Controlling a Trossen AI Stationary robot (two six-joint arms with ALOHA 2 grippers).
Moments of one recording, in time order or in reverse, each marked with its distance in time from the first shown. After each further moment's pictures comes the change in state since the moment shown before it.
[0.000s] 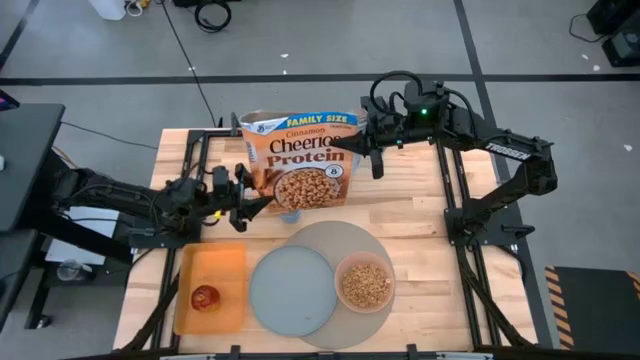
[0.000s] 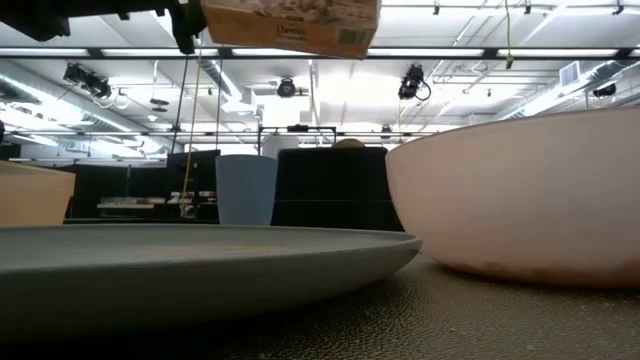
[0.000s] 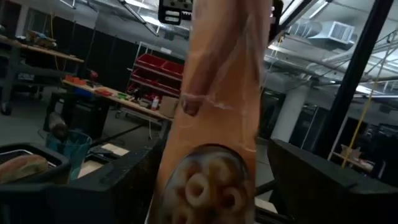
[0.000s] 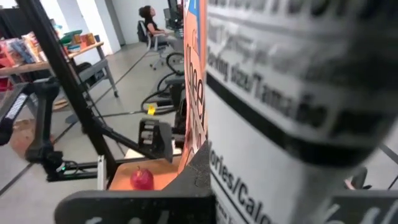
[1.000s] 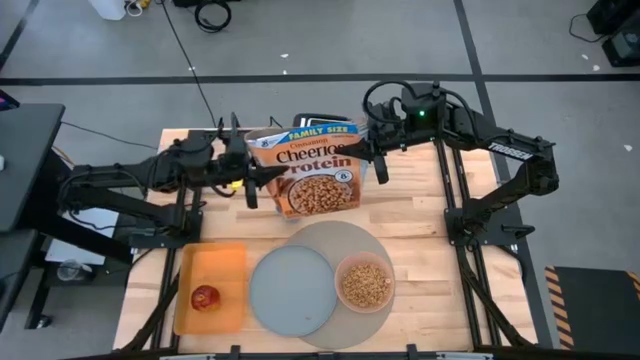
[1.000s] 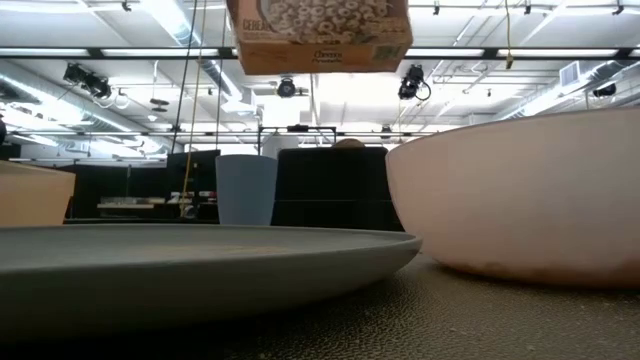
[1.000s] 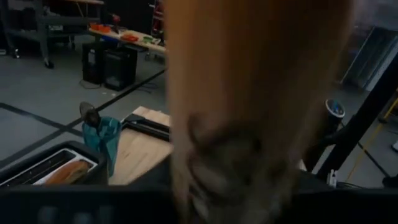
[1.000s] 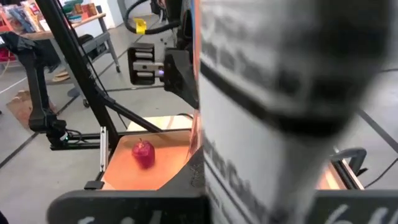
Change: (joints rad) left arm 0.133 0.161 0.691 -0.887 0.096 0.020; right arm 0.000 -0.013 0.000 -0.117 -0.035 -0.067
